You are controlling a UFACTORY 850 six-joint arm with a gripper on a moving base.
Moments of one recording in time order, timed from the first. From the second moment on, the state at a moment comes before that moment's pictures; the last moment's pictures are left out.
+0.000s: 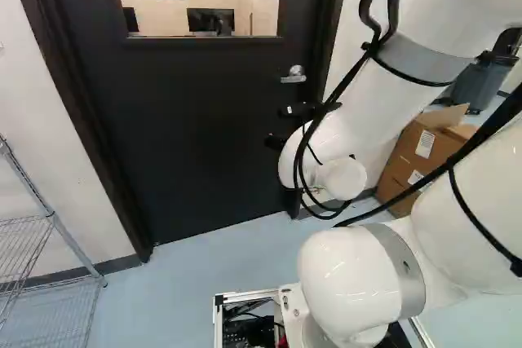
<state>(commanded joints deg) 0.0 15.9 -5.2 0.0 50.0 0.0</state>
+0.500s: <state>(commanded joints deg) 0.0 14.8 -9.6 0.0 50.0 0.0</state>
